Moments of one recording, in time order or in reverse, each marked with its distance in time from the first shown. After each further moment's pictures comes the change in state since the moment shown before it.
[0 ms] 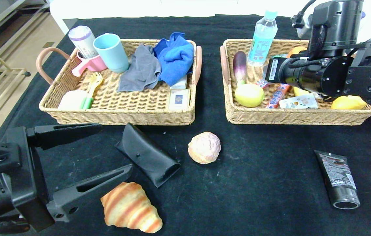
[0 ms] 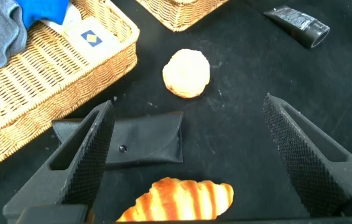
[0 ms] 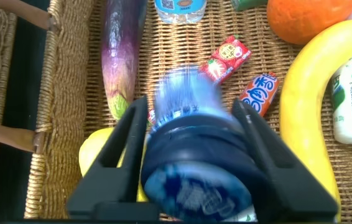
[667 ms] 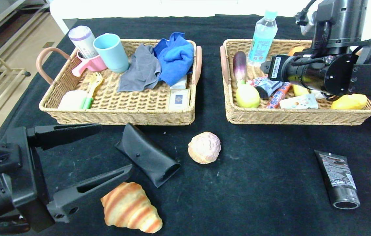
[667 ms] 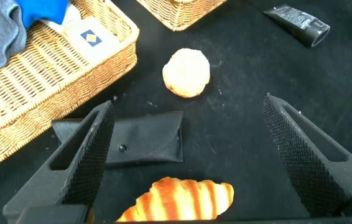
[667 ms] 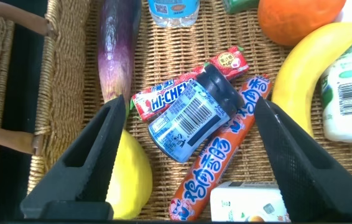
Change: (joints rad) left arm 0.000 0.001 0.000 0.002 0.000 0.003; right arm 0.000 -0.016 0.001 0.010 -0.018 0.006
